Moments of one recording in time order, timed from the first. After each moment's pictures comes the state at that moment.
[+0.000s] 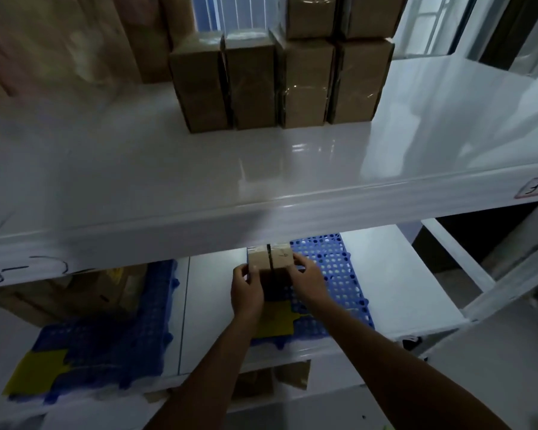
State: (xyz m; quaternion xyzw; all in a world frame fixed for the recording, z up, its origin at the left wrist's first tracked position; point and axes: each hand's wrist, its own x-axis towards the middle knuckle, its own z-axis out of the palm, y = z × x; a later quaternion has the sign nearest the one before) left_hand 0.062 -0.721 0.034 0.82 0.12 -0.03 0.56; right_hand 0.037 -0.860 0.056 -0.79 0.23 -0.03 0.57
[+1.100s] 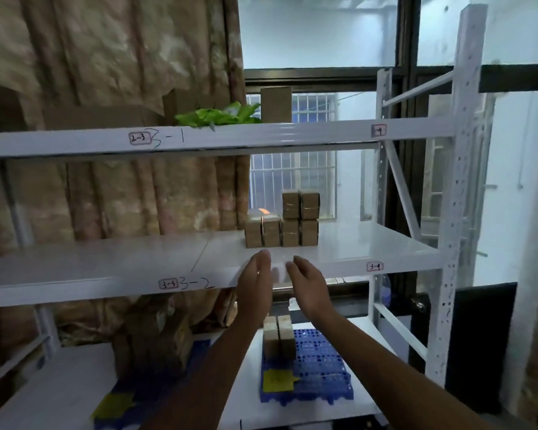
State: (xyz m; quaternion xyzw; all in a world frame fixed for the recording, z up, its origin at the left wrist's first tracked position) left_hand -0.185 -0.675 0.377 0.74 -0.12 0.20 0.63; right_hand -0.211 -0.794 0.372 -0.76 -0.01 -0.25 0.60
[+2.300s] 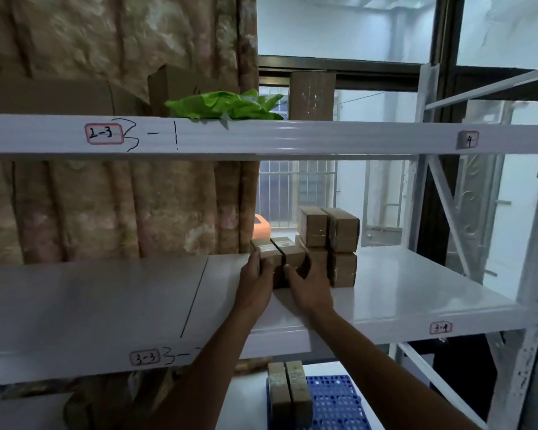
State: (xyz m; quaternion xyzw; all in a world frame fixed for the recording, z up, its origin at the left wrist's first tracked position) left_hand 0.045 -0.665 0.411 0.75 -0.17 0.12 0.63; right_hand -0.014 -0.785 0.414 -0.80 0.09 -0.29 0.52
